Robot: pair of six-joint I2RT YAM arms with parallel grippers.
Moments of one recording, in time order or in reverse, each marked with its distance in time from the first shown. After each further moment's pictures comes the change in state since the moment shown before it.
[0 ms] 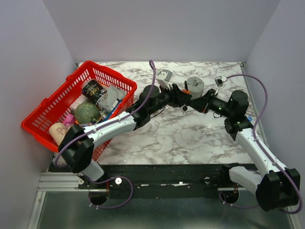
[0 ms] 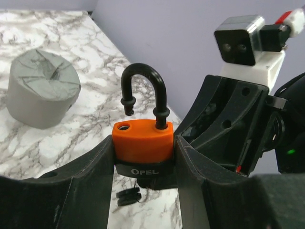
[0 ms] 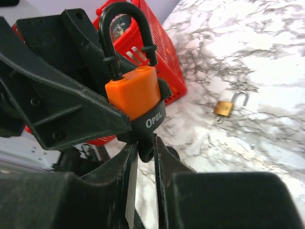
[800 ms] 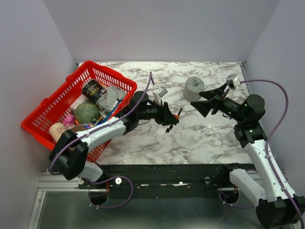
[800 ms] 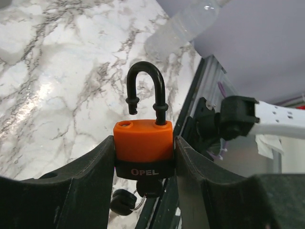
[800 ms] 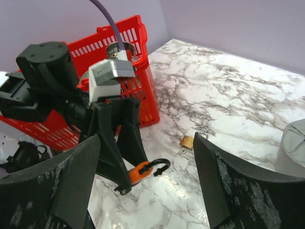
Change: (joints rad) left arm 0.114 -0.090 -0.205 -0.177 0.461 0.056; right arm -0.022 -0.225 0.089 -0.165 0.040 -0.292
